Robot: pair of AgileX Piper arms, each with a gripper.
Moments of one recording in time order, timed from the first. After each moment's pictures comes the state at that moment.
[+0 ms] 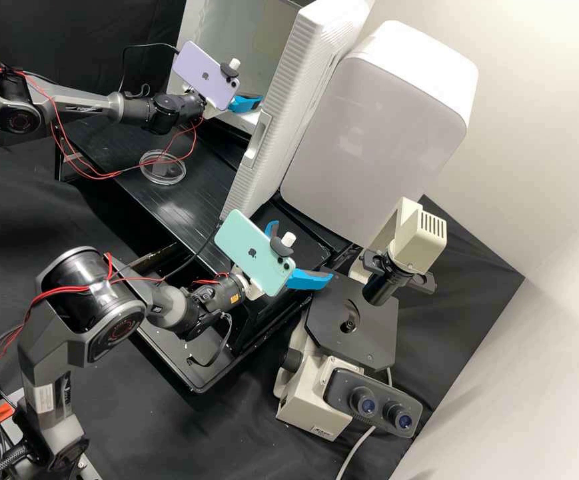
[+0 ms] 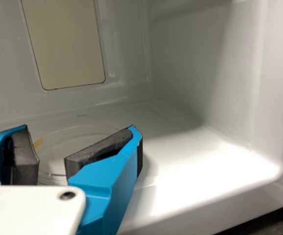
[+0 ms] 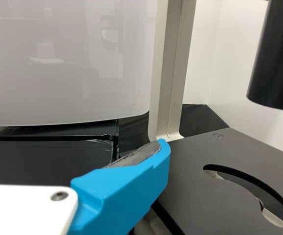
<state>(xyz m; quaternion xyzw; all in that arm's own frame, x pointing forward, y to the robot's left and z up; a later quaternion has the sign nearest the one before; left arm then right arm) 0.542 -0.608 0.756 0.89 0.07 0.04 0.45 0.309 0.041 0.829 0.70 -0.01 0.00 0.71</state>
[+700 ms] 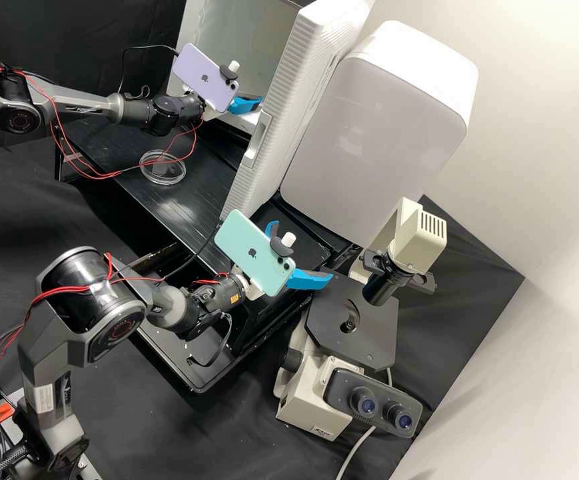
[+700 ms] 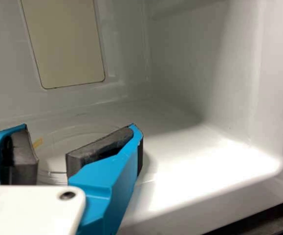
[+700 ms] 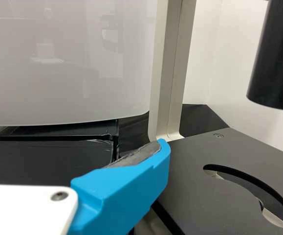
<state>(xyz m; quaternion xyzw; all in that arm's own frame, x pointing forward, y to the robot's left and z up) 0.541 -0.602 0.751 0.89 0.08 0.04 0.44 0.309 0.041 0.829 0.70 -0.01 0.00 0.71</state>
